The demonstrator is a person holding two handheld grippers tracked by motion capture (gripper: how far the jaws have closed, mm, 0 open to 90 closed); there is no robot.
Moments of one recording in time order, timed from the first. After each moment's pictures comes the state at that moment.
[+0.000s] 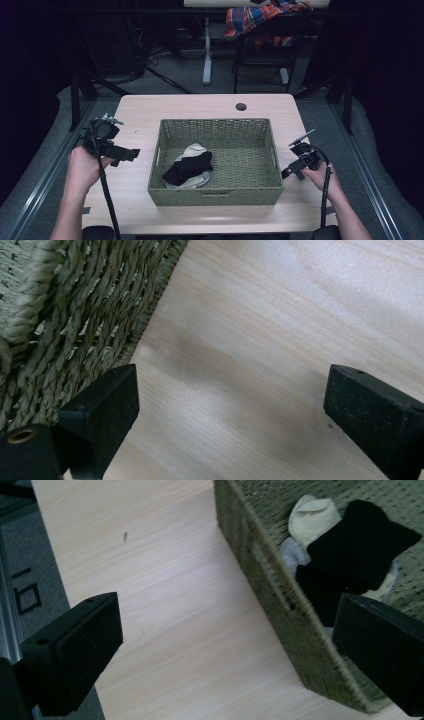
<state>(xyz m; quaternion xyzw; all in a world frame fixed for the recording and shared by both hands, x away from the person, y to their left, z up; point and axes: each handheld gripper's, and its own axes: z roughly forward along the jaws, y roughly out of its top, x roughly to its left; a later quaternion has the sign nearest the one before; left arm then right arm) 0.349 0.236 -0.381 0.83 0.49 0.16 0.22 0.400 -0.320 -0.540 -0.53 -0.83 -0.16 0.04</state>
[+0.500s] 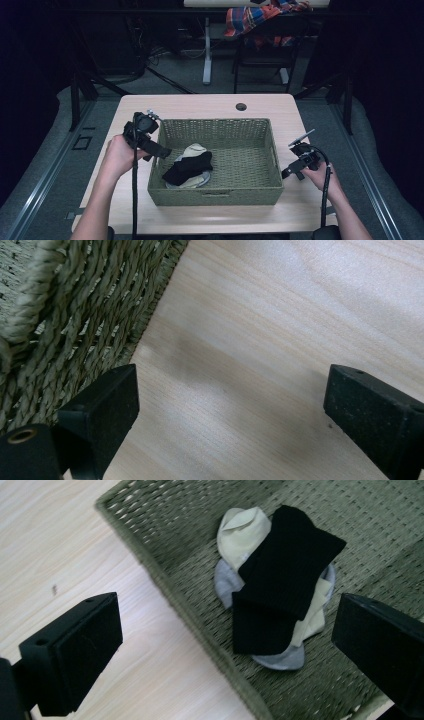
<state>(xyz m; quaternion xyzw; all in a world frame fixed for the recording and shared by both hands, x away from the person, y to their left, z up) 0.376 0.159 -0.392 0.89 0.40 0.12 0.20 0.401 -0.321 -0.540 -0.52 -0.84 -0.16 0.05</state>
